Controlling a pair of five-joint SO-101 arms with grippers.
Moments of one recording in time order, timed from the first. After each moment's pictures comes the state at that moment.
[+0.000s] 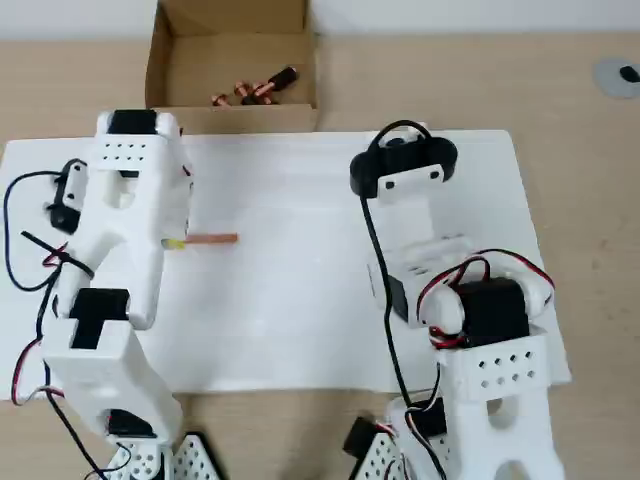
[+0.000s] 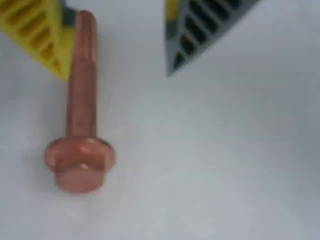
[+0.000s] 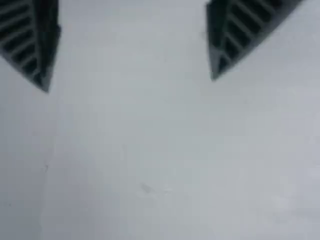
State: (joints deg) left arm -1.8 15.9 -6.6 92.6 80.9; right arm -15.1 -50.8 30.1 90.1 -6.7
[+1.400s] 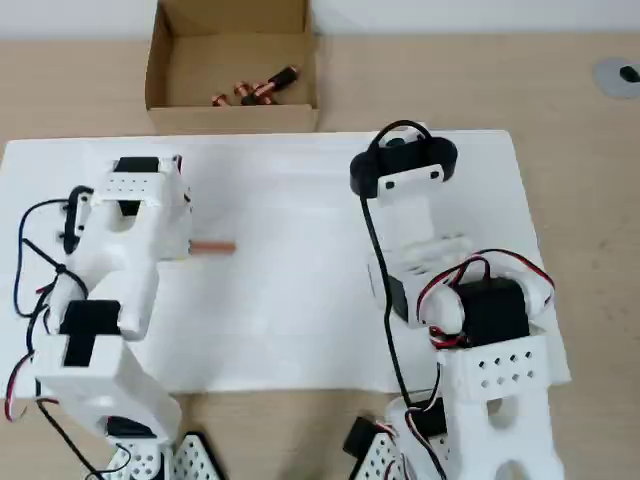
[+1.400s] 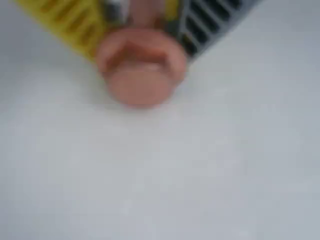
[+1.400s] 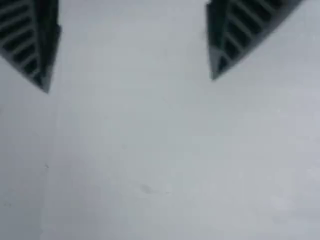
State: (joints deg) left arm -3.7 12.5 16.4 65.5 81.0; right arm -15.1 -50.8 30.1 90.1 -6.7
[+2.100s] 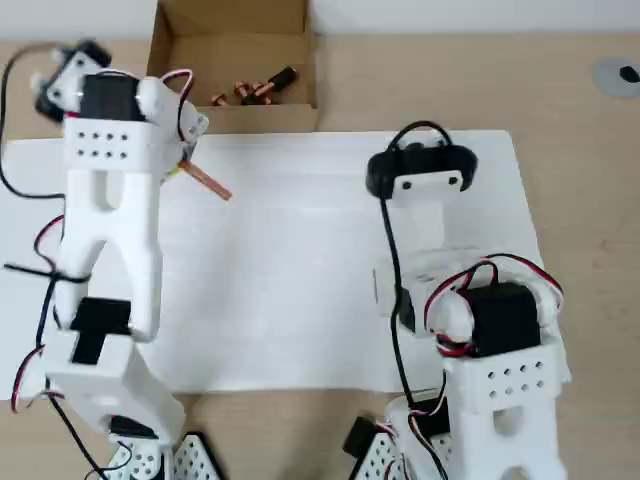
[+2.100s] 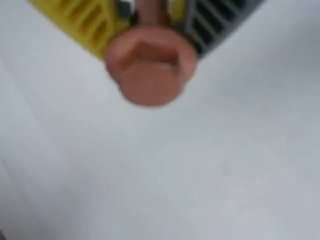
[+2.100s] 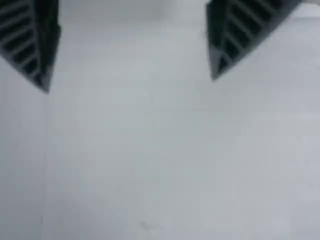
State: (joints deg) left arm 0.8 10.9 -36.2 100.0 41.7; right arm -15.1 -50.8 25.5 97.5 -14.5
